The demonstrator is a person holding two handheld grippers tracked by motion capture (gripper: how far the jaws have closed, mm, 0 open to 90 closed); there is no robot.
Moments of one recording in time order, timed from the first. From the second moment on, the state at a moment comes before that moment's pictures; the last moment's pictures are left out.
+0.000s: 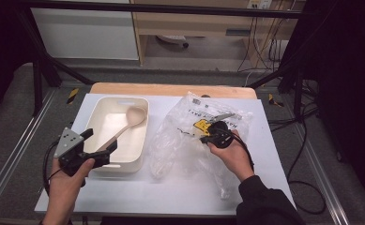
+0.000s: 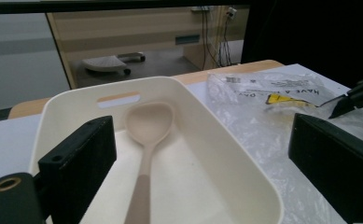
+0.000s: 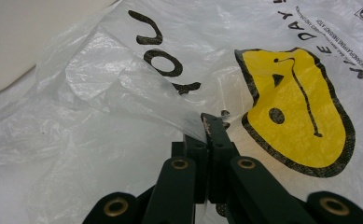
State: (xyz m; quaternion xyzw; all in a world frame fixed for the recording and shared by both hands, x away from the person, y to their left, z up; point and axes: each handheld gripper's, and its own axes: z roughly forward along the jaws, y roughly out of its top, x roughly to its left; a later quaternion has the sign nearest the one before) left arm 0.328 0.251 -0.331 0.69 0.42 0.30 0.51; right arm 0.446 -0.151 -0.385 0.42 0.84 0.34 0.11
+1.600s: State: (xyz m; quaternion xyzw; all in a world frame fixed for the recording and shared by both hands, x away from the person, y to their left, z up) left arm 0.332 0.118 -0.347 0.74 0.35 0.23 0.52; right arm 0.484 -0.141 -0.326 0.46 0.81 0.36 0.11
